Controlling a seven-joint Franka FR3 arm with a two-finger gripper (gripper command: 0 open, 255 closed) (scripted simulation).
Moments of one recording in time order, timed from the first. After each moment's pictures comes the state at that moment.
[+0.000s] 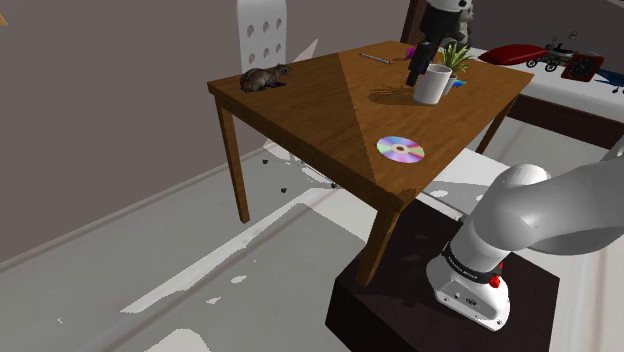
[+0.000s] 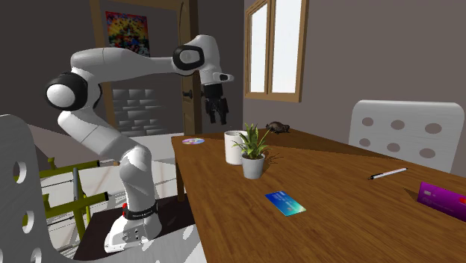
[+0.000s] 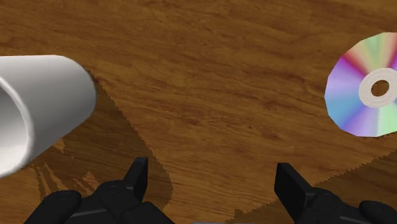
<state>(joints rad) -0.04 -0.75 -0.13 -2.22 -0.13 1.59 -0.31</state>
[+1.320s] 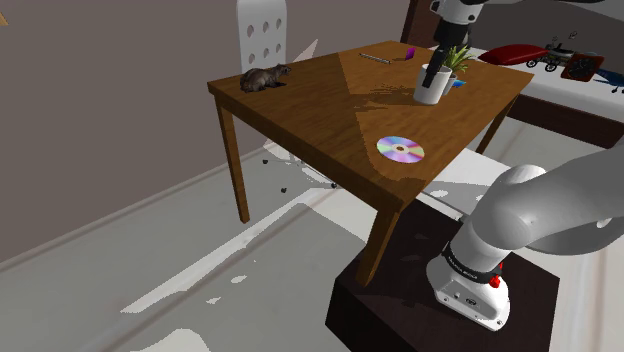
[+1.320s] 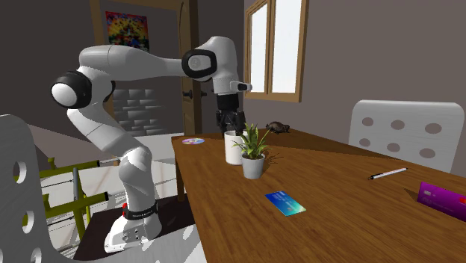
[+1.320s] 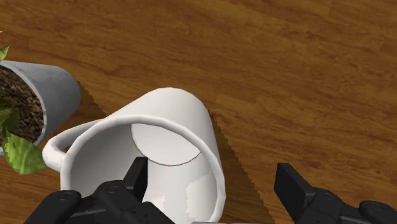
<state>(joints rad) -0.07 -0.62 -0.38 -2.17 -0.22 1.69 -0.58</state>
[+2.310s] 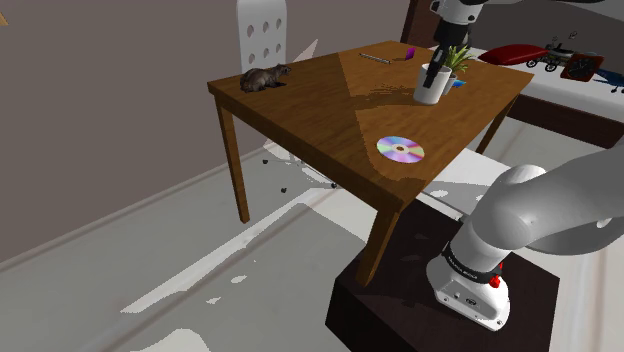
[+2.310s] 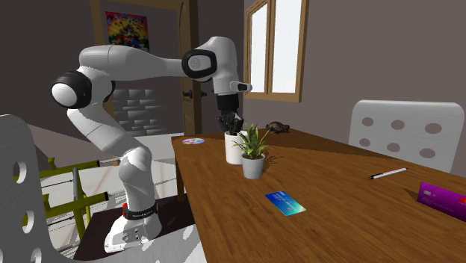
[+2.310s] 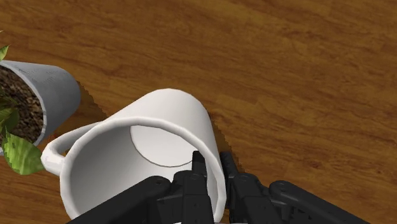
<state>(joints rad) -0.07 -0.62 -0.38 -2.18 -0.22 1.69 -0.58</state>
